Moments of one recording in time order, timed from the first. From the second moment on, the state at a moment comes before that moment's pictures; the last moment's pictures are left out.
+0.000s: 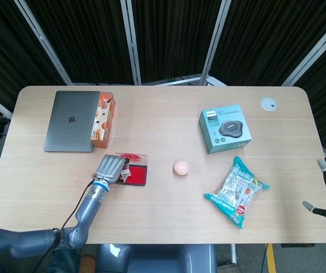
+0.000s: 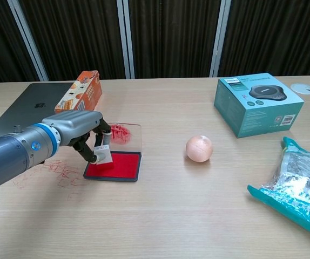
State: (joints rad) left arm -0.78 -1.77 -0.17 -1.40 0.80 0.98 0.66; right arm 0.07 -1.06 0.10 -1.58 -1.39 1.43 0.03
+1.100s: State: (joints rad) left arm -0.78 -1.69 -0.18 -1.50 0.81 1.04 0.65; right arm 0.06 -1.05 0.10 -1.58 -1.39 1.43 0.04
